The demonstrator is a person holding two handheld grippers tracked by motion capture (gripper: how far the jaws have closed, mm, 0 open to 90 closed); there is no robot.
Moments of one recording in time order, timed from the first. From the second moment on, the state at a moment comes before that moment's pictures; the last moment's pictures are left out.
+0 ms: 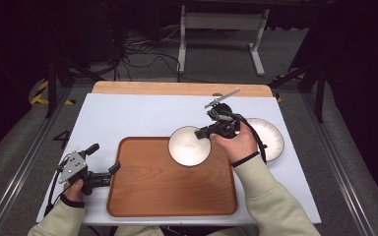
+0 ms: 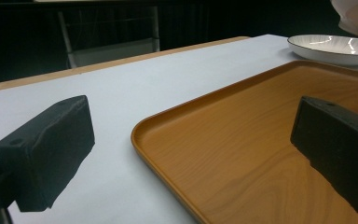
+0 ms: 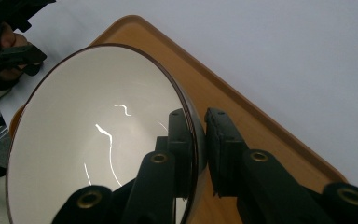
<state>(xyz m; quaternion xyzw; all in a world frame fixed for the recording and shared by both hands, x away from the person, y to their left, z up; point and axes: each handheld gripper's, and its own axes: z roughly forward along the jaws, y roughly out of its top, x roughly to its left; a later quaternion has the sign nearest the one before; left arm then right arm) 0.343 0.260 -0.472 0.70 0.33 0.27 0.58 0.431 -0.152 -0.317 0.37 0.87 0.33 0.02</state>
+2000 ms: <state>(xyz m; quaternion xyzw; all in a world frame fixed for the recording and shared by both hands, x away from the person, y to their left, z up) 0.343 0.260 -0.472 0.70 0.33 0.27 0.58 0.440 -0.108 -0.402 0.37 0.88 0.28 -0.06</state>
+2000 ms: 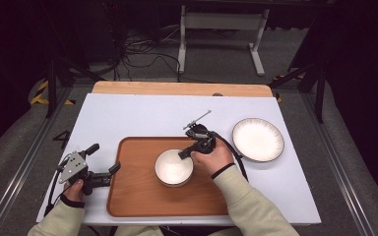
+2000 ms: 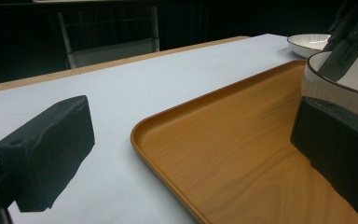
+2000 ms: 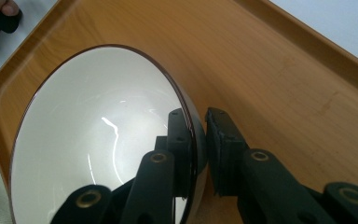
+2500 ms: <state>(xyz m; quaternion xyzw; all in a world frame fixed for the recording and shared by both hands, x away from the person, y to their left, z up) 0.343 0.260 -0.472 0.70 0.33 0.27 0.58 0.440 -0.111 -0.407 0.37 0.88 0.29 -0.05</state>
